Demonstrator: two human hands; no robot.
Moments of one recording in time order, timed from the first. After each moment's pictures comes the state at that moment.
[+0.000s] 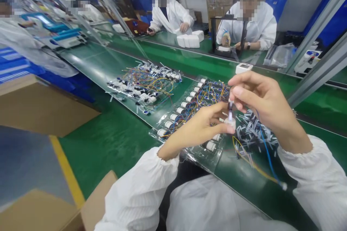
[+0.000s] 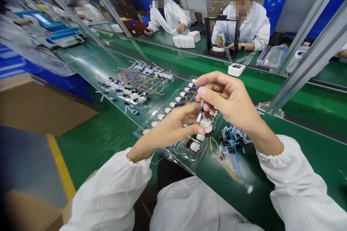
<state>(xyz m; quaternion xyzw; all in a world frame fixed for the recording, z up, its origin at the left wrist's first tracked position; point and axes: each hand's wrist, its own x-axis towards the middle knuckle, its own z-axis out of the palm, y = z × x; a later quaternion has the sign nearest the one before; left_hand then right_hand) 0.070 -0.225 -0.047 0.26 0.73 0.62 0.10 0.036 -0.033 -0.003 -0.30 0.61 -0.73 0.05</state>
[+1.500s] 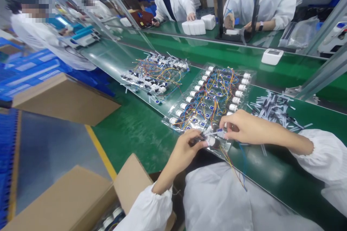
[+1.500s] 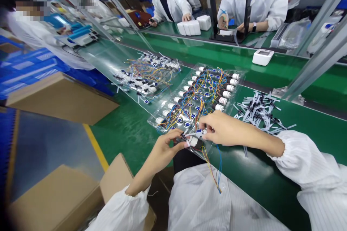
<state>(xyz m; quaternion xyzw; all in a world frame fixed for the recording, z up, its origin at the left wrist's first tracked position) 0.161 -0.297 -0.156 -0.01 0.87 0.50 -0.01 0.056 -0.056 -0.080 -0.42 0.82 -0.32 0.22</state>
